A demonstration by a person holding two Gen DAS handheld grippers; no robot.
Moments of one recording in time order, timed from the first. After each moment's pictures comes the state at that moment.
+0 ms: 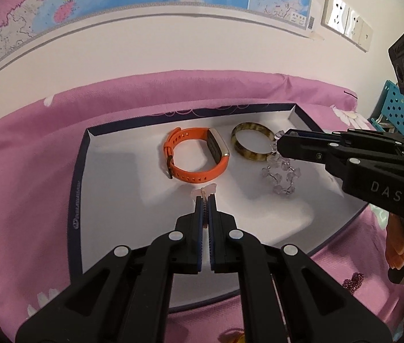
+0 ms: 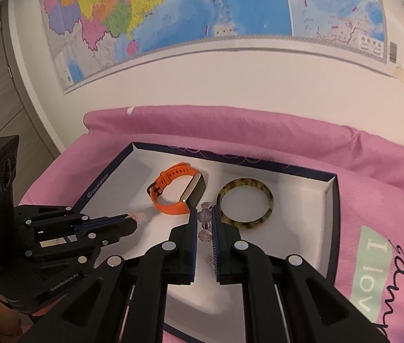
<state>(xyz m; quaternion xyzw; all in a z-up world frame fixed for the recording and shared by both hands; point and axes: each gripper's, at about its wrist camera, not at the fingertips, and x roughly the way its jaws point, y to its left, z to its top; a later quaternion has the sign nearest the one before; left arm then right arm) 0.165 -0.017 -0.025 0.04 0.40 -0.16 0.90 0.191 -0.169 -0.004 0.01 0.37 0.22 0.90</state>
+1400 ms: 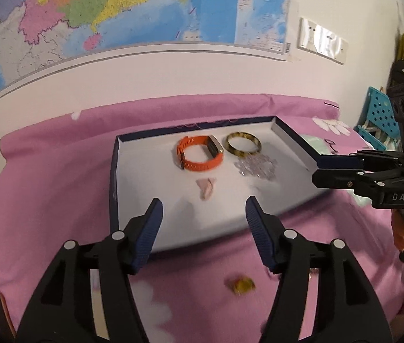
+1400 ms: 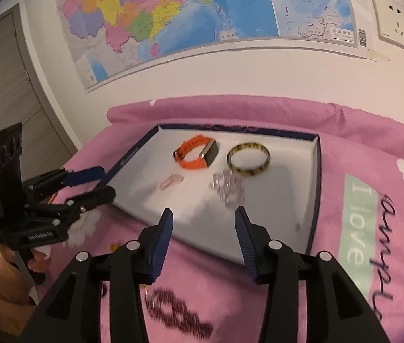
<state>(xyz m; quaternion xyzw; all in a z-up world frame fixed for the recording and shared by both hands) 0.088 0.015 0.002 0.04 0.33 -0.18 0.93 0.108 -0.201 0.001 0.03 0.37 0.25 0.90</state>
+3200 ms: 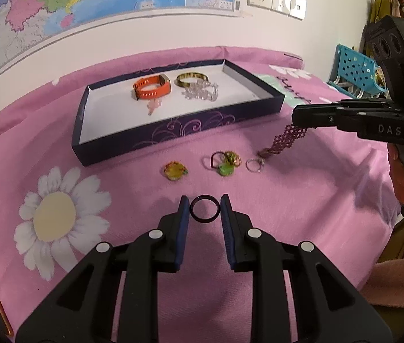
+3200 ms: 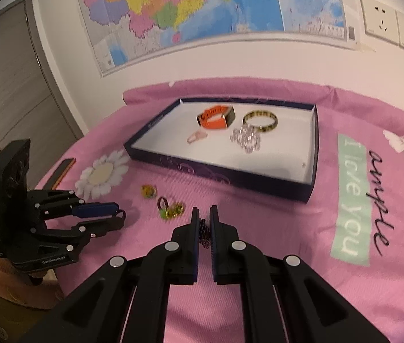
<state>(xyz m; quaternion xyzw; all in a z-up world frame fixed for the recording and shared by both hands) -0.005 -0.001 -0.031 0.08 0.38 -0.23 0.89 0.030 -0.202 -0.006 0.02 0.37 0.25 0.90</state>
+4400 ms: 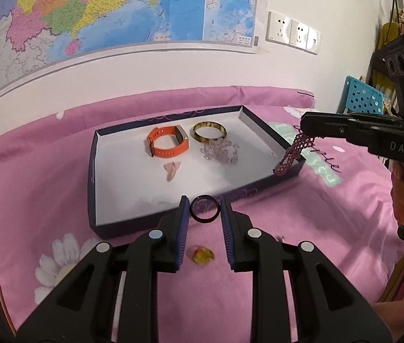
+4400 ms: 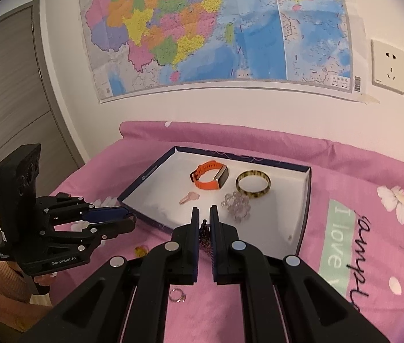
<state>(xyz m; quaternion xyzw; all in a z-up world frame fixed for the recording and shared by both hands) 0.057 0.001 0.009 0.05 0.34 -0.22 0.91 0.075 -0.197 0.043 0.00 0.31 0.25 0.92</state>
